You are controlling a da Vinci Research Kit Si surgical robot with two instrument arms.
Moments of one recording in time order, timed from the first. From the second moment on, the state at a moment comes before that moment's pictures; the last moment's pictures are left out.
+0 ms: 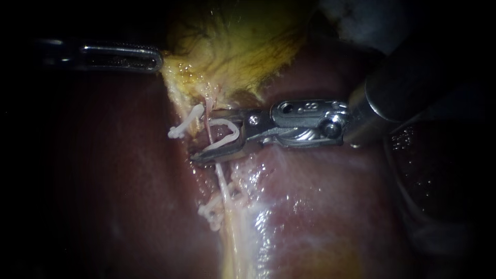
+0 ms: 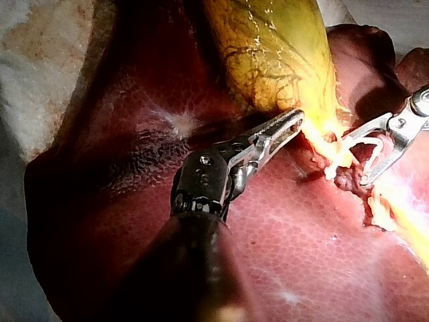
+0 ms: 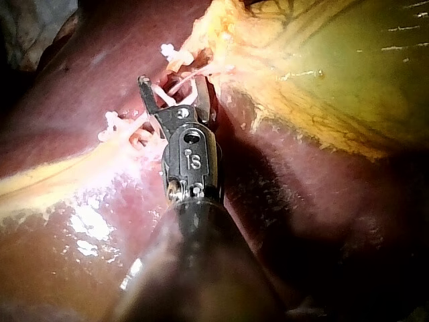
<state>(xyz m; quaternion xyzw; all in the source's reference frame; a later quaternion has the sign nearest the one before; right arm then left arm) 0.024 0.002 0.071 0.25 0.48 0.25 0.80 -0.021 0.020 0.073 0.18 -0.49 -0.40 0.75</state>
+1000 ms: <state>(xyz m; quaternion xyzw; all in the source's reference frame) 0.022 -0.001 0.071 0.44 0.50 0.26 0.70 -0.021 0.020 0.073 0.18 -0.49 -0.40 0.75</state>
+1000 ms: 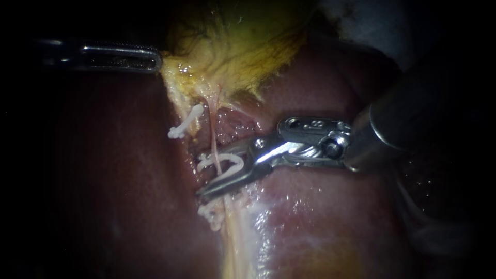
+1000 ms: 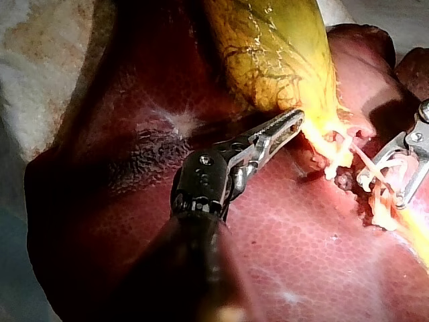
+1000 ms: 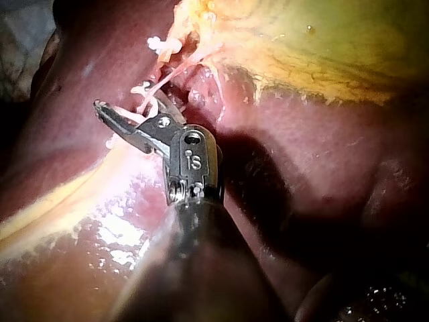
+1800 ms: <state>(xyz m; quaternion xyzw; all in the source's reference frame) 0.021 -0.004 0.069 0.53 0.53 0.22 0.63 -0.021 0.020 0.073 0.18 -0.49 -0.40 0.75</state>
